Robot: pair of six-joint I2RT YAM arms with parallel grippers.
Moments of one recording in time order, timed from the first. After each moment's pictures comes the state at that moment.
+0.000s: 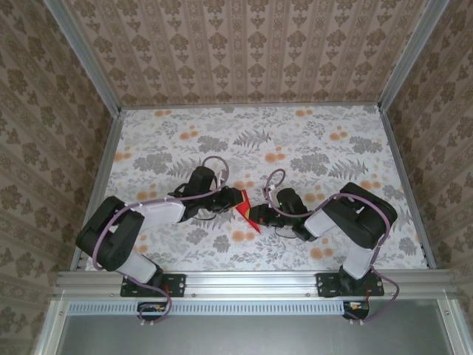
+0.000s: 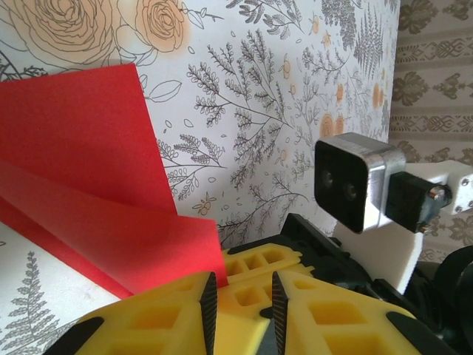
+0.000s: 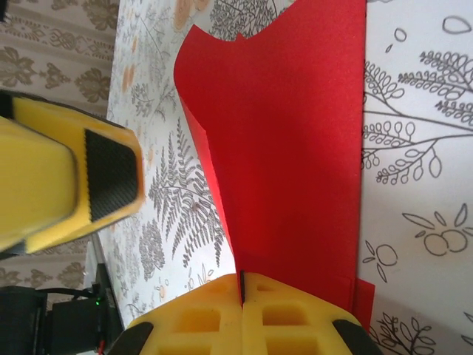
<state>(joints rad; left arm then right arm) -0.66 1.52 0.61 0.21 0.55 -0.97 0.66 1.78 0.42 0.86 -0.45 0.96</state>
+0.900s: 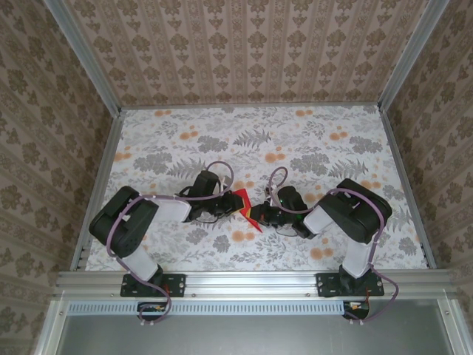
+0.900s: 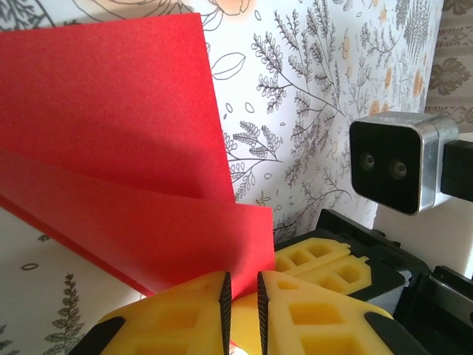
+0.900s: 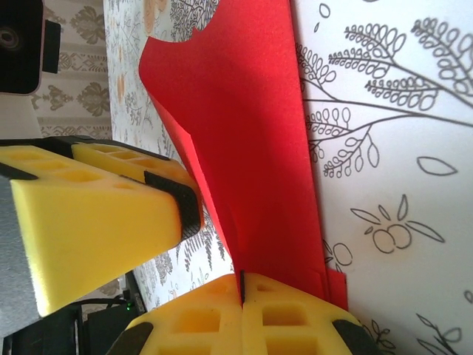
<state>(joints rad) -0.67 1.65 0.60 0.28 0.56 -0.96 0.63 1.83 0.44 0.85 -0.53 1.09</state>
